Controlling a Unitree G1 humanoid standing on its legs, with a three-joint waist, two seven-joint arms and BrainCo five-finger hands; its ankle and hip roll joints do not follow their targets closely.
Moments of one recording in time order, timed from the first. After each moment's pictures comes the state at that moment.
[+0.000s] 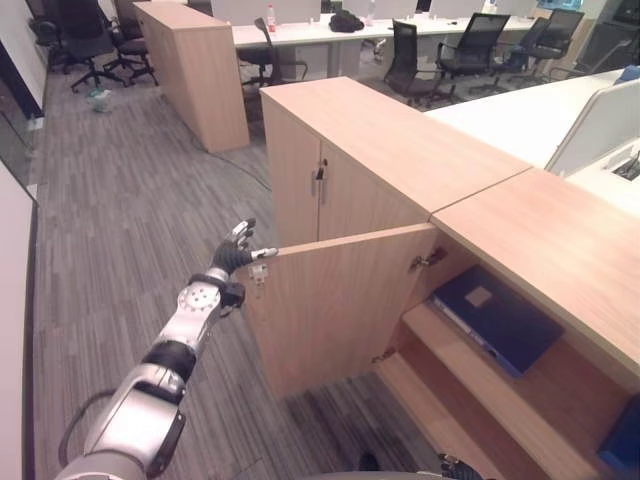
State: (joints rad) left arm -0.48 0.44 -0.31 0.77 -0.39 -0.26 -0.06; right arm 0.11 -0.30 0.30 1.10 0.06 -0.06 0.06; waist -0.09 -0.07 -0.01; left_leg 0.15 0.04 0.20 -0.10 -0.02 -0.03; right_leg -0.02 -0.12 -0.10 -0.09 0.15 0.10
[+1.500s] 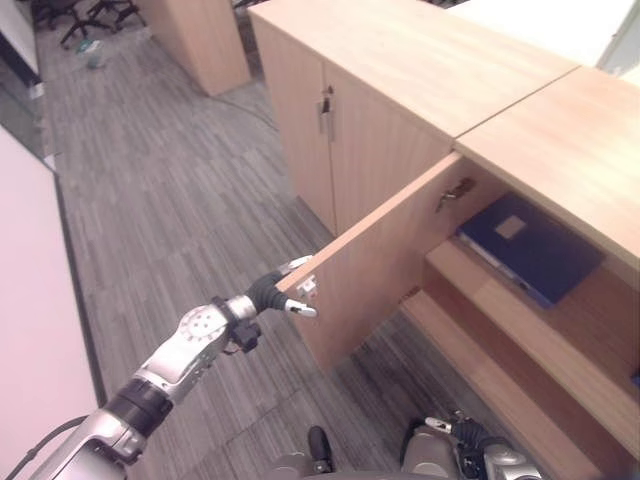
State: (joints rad) left arm -0.22 0.74 -0.46 0.12 -0.62 -0.11 -0.38; right arm -0.03 -0.31 0.09 1.17 0.22 -0.04 0.08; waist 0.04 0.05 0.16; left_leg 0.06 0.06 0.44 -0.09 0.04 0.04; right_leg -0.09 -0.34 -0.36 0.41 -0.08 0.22
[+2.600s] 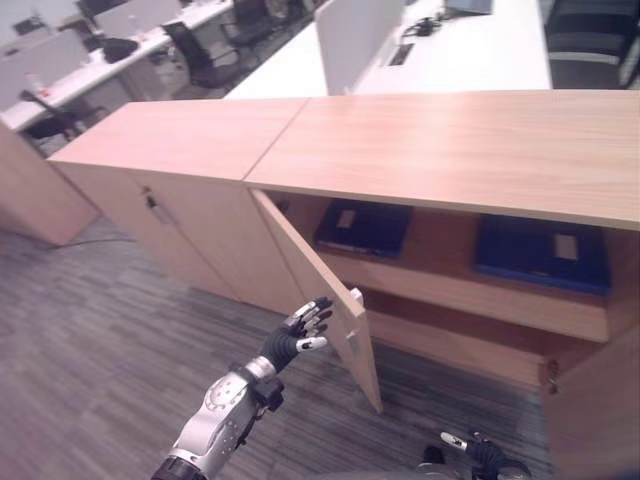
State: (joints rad) left arm 0.04 0.38 -0.38 0.13 -0.60 -0.08 -0.30; right arm 0.00 -0.32 0.14 1.14 0.30 -0.04 0.04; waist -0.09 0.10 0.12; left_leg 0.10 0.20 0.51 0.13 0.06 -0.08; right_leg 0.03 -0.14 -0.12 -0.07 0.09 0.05
